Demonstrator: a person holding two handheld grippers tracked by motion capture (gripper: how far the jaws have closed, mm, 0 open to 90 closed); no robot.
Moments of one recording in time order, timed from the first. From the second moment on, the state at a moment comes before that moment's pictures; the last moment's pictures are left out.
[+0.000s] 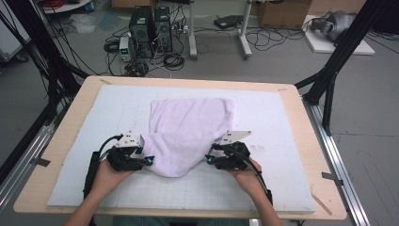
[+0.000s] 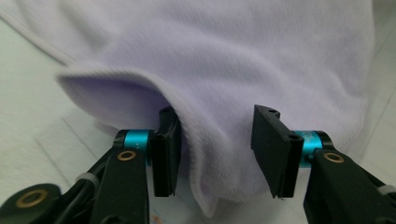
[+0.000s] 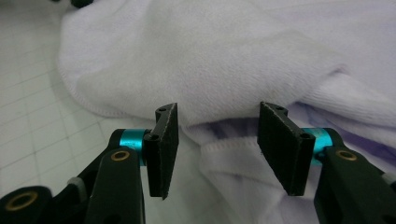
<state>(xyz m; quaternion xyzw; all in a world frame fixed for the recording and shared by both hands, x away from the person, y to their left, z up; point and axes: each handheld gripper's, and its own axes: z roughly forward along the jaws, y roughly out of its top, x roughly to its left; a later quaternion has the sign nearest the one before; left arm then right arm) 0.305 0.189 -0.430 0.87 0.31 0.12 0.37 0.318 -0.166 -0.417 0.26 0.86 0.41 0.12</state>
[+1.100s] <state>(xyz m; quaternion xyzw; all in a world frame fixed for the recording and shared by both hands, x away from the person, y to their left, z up) 0.298 0.198 -0.402 0.84 0.31 0.15 0.41 0.317 -0.147 -0.417 0.25 0.87 0.41 0.13</state>
